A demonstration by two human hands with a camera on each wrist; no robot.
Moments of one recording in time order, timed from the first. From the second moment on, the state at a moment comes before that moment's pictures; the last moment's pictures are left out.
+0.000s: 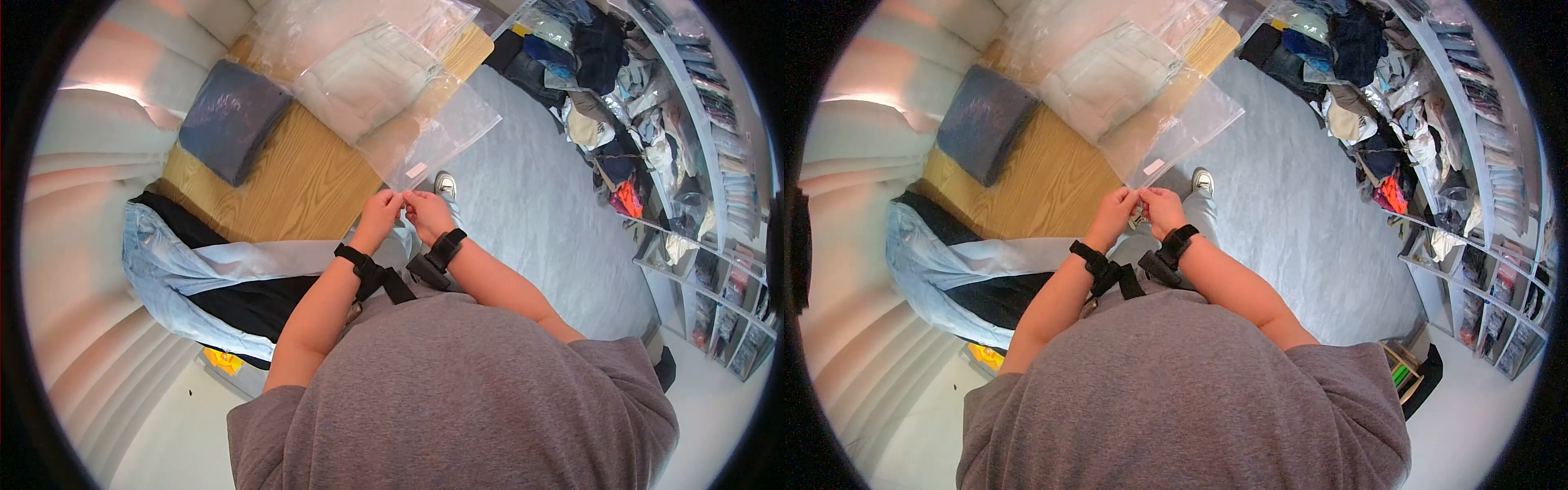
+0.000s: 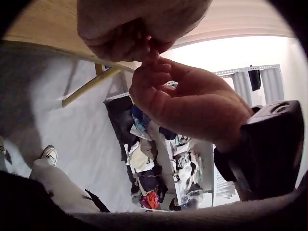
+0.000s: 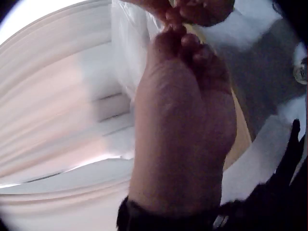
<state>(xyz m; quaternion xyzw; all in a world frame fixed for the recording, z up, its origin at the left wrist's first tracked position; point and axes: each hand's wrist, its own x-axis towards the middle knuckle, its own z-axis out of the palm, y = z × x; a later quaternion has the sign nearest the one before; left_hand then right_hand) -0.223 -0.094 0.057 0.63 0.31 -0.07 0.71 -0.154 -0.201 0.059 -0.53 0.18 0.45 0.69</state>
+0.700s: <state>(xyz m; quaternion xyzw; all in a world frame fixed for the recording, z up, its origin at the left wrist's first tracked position) -0.220 -0.093 0.068 0.37 0.35 -0.02 0.86 -0.129 -0.193 0.066 -0.46 0.15 0.57 0.67</state>
